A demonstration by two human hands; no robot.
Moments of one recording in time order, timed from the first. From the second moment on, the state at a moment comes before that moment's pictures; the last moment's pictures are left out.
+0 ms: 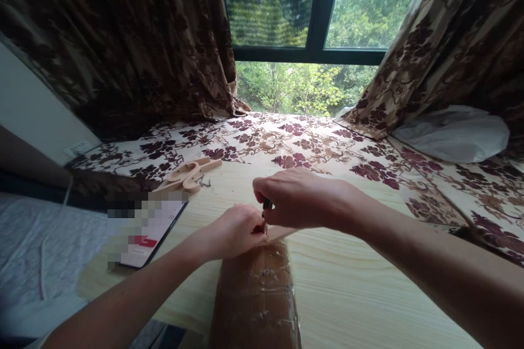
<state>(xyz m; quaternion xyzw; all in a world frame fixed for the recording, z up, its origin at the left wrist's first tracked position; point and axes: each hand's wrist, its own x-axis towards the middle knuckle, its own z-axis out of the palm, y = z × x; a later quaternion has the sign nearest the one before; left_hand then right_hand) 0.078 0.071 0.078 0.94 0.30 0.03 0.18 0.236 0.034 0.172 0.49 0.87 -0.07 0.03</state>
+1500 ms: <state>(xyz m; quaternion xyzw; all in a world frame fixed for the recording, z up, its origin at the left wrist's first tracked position) 0.012 0.043 0.041 0.72 0.47 0.22 0.46 0.251 -0.028 0.074 0.63 0.65 -0.28 -0.32</state>
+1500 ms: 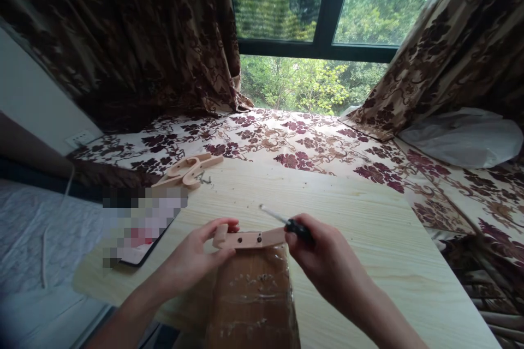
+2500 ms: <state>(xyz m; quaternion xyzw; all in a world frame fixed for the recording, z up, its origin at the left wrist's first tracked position) 0.066 0.062 0.095 0.94 0.29 0.08 0.15 0.248 0.004 0.063 0.60 0.52 -0.43 -0.42</state>
